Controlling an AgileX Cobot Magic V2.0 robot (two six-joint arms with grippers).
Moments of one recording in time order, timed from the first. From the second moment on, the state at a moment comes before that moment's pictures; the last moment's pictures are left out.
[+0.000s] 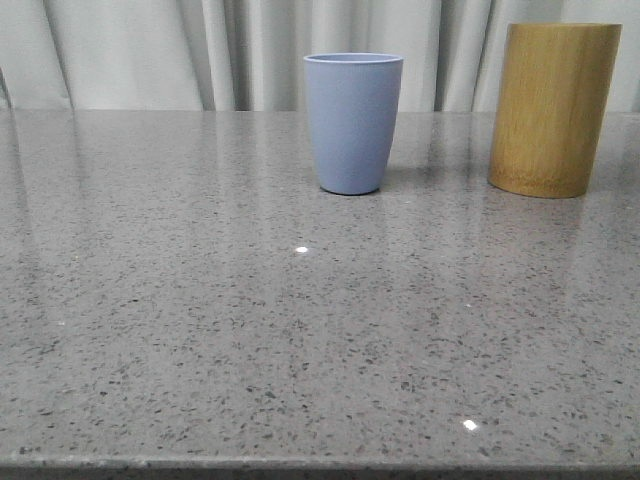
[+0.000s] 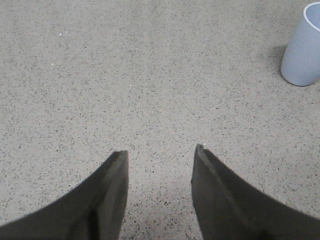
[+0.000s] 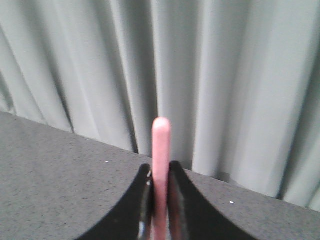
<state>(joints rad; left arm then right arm) -0.21 0.74 -0.88 -0.05 0.81 -0.05 0.43 1.51 -1.71 0.05 0.42 0.04</state>
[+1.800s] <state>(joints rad) -0.21 0.74 -0.88 -0.05 0.81 -0.05 0.48 1.72 -1.71 0.04 0.46 0.04</state>
